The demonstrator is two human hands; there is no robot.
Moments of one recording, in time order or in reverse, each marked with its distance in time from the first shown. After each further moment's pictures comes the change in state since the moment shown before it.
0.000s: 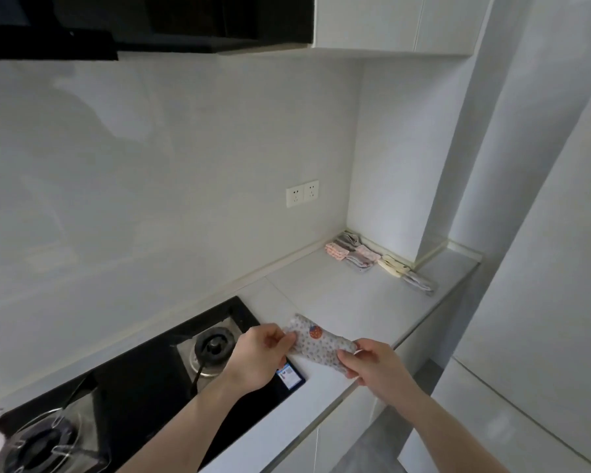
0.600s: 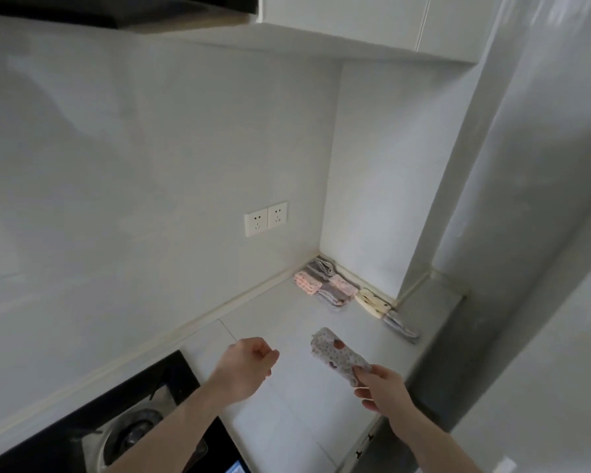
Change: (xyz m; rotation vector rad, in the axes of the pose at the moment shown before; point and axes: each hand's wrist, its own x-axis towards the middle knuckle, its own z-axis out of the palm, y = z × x) left_hand 0.249 0.028 0.042 0.100 -0.124 -0.066; right_hand 0.222 0.034 -0.099 0.298 0.259 0.363
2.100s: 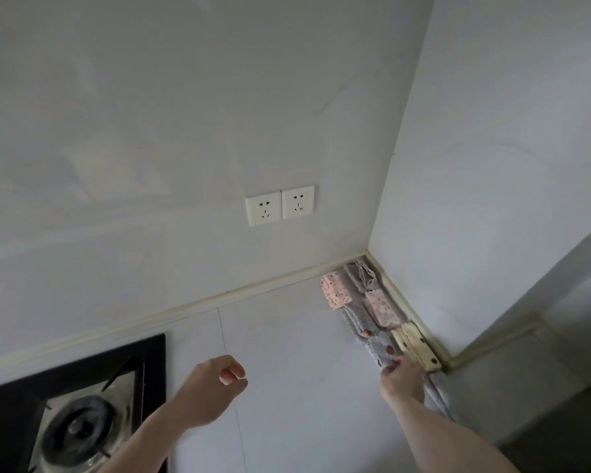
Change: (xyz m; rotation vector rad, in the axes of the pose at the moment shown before) left_hand 0.170 -0.001 0.080 0.103 0.094 -0.369; right_hand 0.415 -0.003 -0.029 -0.810 0.193 -0.188
